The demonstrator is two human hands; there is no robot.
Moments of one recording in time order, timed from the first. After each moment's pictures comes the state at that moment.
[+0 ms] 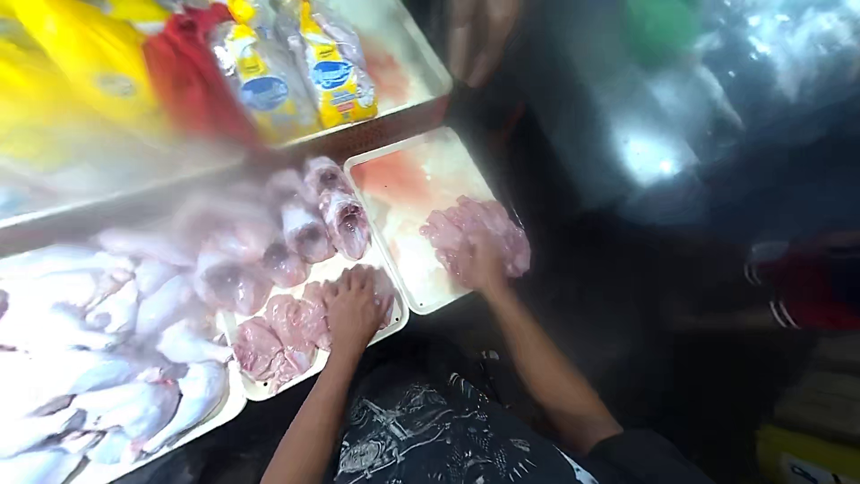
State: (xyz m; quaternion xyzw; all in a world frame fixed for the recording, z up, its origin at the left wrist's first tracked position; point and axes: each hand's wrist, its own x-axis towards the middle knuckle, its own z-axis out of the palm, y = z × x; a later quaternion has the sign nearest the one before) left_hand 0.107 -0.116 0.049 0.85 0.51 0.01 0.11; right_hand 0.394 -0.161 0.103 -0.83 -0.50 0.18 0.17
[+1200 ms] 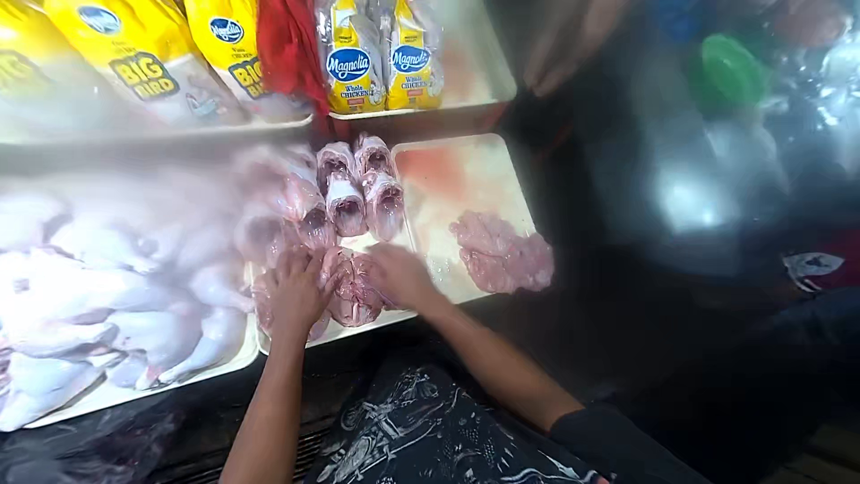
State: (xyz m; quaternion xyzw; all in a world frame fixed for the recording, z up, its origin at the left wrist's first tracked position) left_hand -0.028 -0.090 0.050 0.75 0.63 0.08 0.18; right_hand 0.210 -0.106 0.104 -0.61 -0.74 0.26 0.11
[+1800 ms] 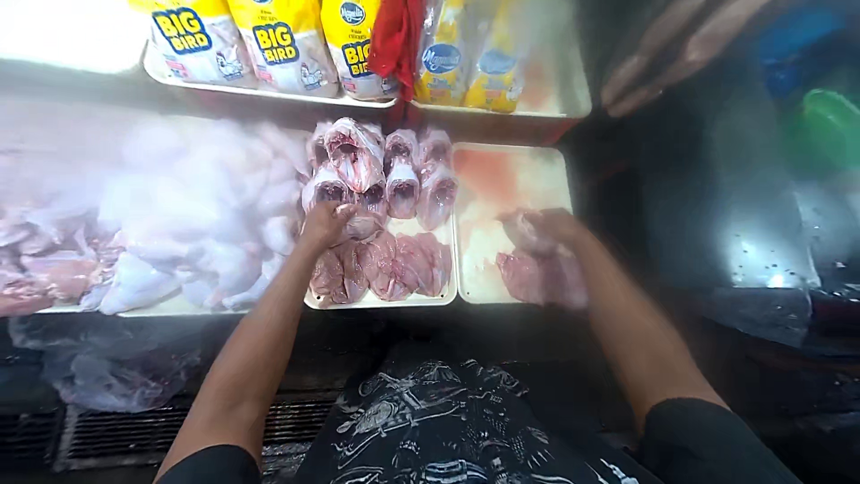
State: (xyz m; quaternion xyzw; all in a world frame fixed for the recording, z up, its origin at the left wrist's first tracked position) left_hand -0.070 -0.028 0.088 0.60 0.68 0.14 0.39; right_hand 0.454 -0.029 0.109 -0.75 -0.55 0.36 0.01
